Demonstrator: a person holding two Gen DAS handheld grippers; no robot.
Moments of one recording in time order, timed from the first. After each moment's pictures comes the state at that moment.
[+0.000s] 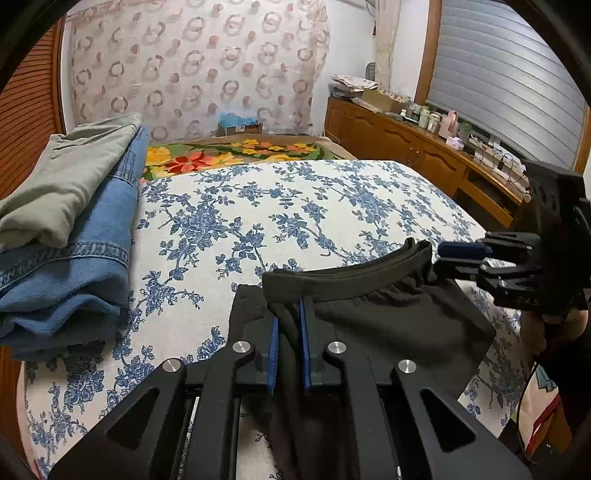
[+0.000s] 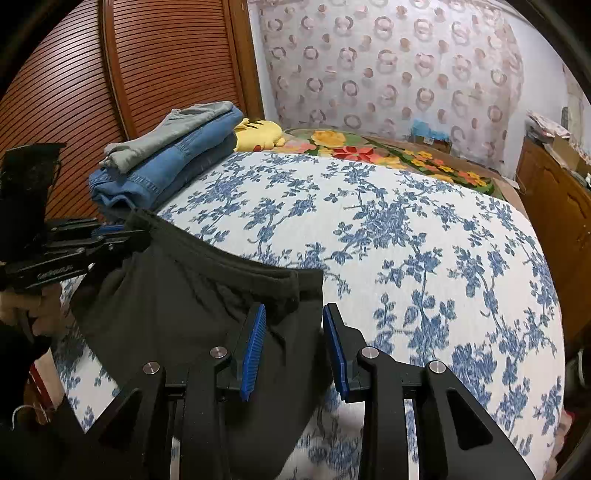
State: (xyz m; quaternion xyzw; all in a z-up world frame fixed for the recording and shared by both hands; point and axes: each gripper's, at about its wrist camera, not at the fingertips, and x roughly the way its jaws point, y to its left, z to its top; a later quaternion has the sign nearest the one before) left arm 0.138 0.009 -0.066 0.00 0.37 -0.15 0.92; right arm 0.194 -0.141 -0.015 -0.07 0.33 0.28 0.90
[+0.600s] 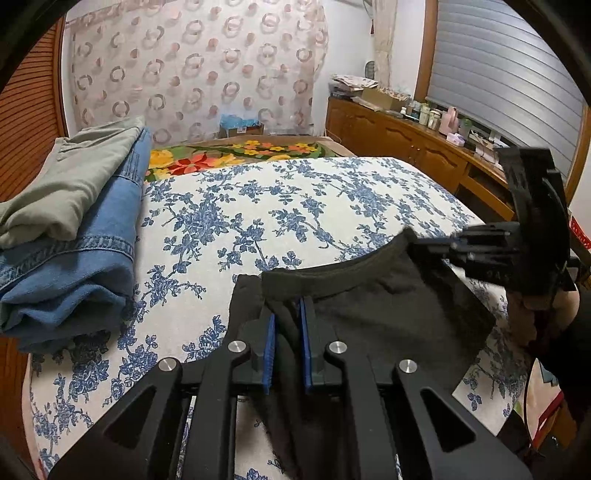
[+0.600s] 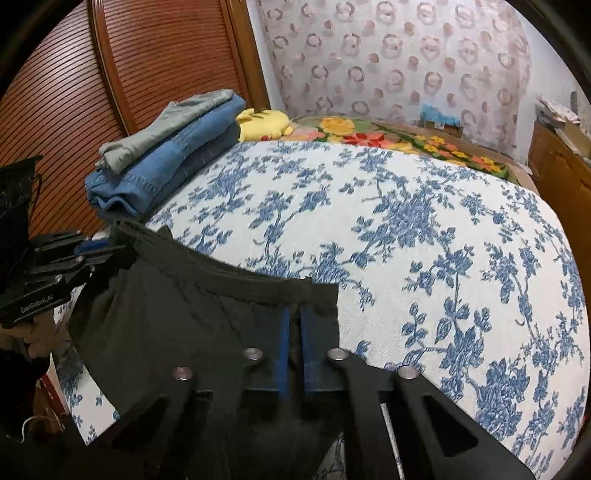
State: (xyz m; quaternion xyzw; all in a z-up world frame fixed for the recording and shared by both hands) left arm 0.126 0.008 -0.064 0.01 0.36 -0.14 0.92; right arm 0.218 -0.126 -0.025 -0.05 0.33 0.29 0.90
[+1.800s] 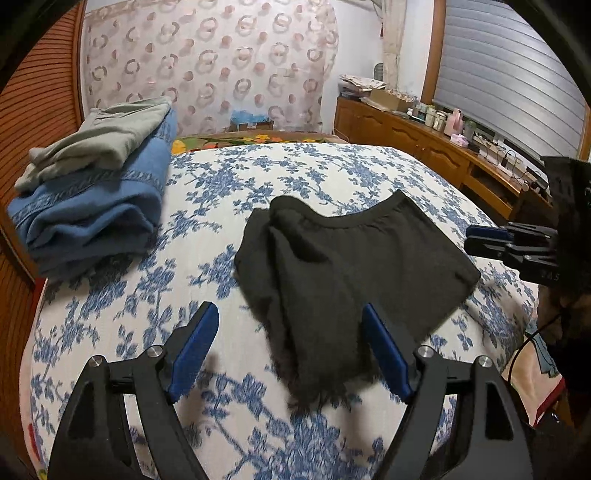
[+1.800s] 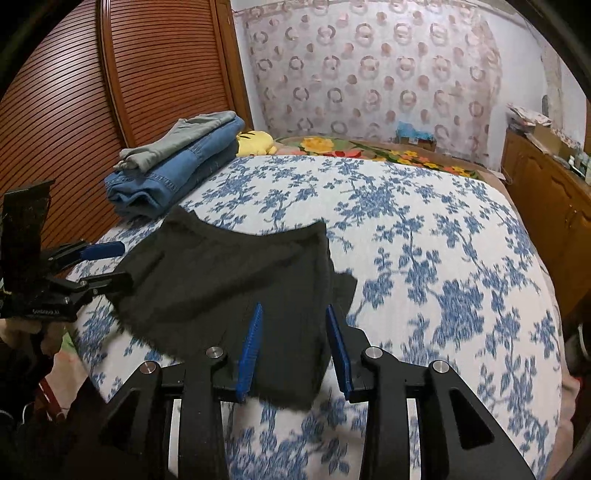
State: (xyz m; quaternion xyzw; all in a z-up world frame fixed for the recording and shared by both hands) left arm 0.065 0.023 -0.080 0.00 0.37 -0.12 0.92; right arm 0.120 -0.169 -0.016 -0.04 0.32 0.27 0.91
